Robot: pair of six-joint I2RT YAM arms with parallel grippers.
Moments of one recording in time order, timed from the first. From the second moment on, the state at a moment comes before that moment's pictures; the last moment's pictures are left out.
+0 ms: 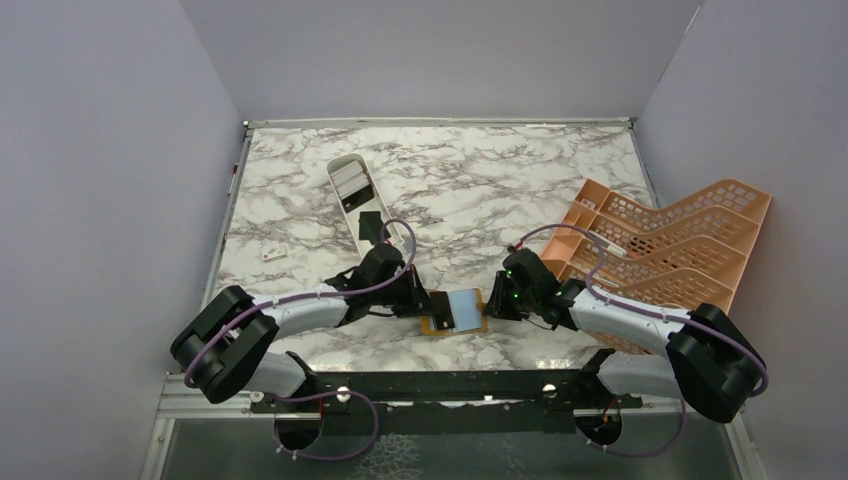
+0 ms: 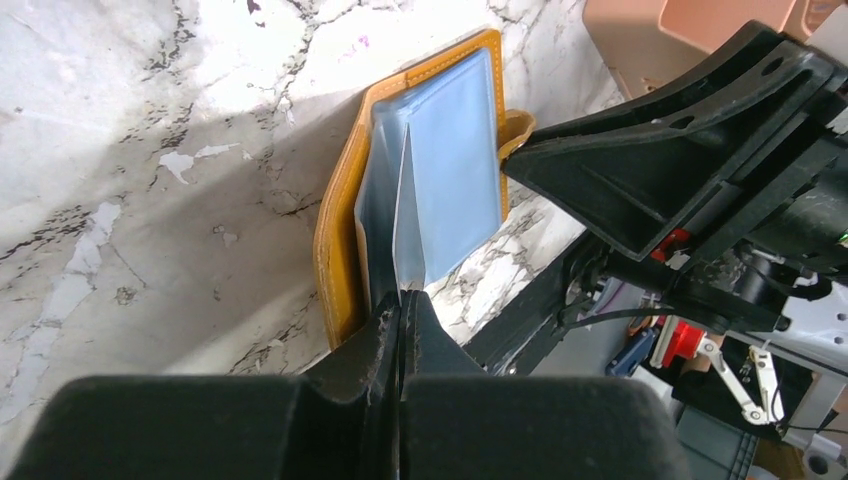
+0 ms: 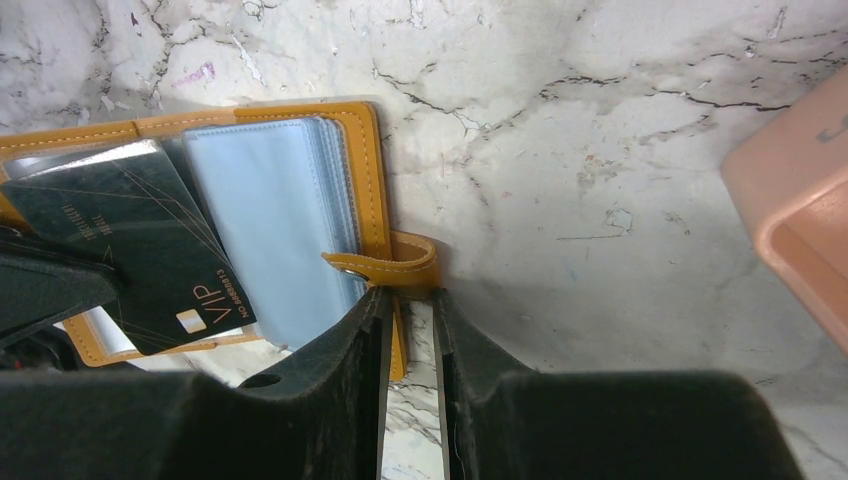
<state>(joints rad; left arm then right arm) -0.75 1.36 0.49 0.15 0.38 -0.97 0.73 1.22 0.46 -0.19 -0.02 0.78</state>
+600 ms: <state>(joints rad) -0.75 1.36 0.45 0.20 0.38 -1.01 0.73 1.21 0.46 -0.17 -0.03 0.78</state>
